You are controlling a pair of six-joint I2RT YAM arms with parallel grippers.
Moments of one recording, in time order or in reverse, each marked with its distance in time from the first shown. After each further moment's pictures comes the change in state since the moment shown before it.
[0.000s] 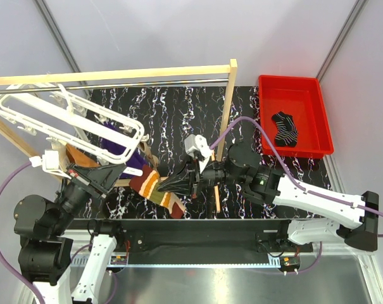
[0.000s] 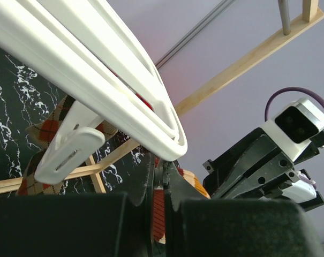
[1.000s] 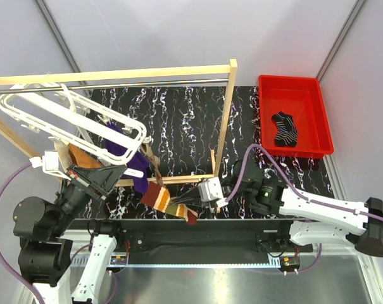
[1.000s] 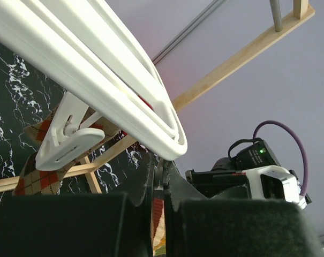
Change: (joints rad) left arm 0.000 -0.010 0.000 0.006 0.021 -0.016; right arm 0.003 -0.139 -0.279 0.066 -0.145 -0.588
